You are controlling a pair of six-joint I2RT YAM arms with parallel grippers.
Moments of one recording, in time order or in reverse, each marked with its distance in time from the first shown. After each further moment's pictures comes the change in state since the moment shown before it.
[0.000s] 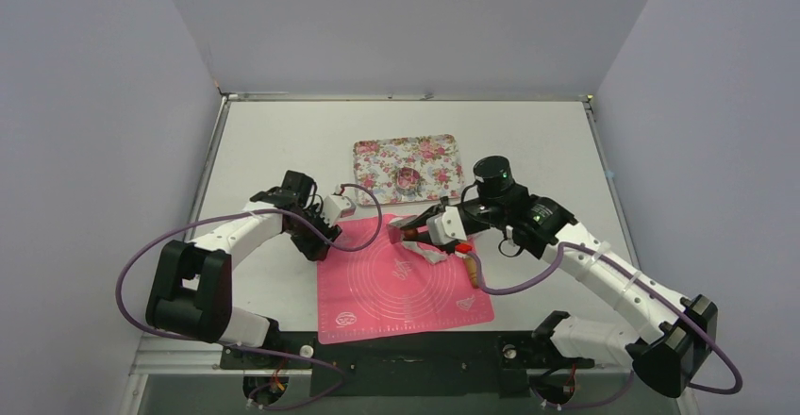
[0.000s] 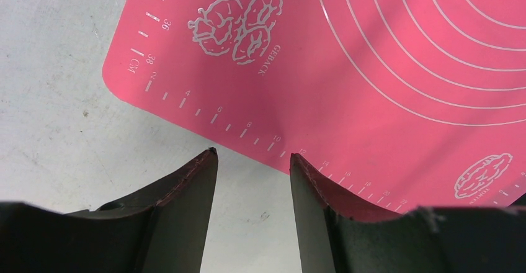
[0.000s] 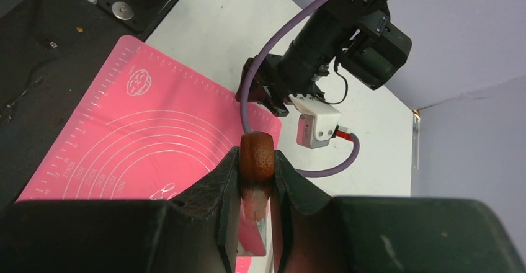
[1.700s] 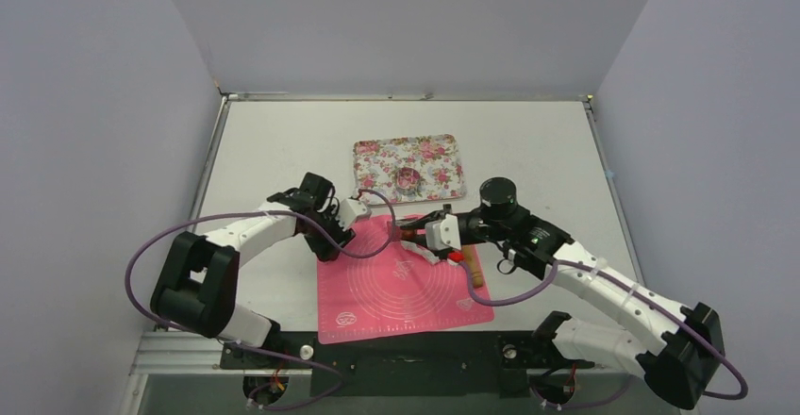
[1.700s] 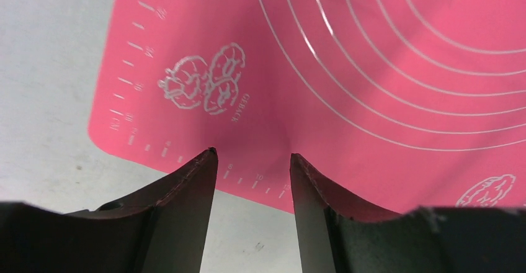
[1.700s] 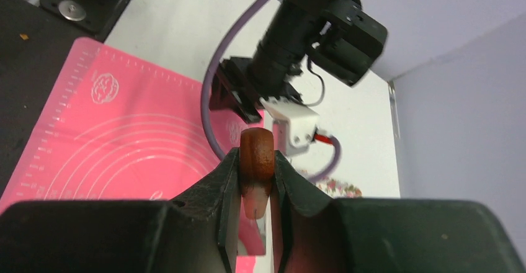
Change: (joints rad) left arm -0.124 0.025 0.027 0.060 -0.029 -0.010; right arm 0.057 -0.032 -0.197 0.338 0.152 0.180
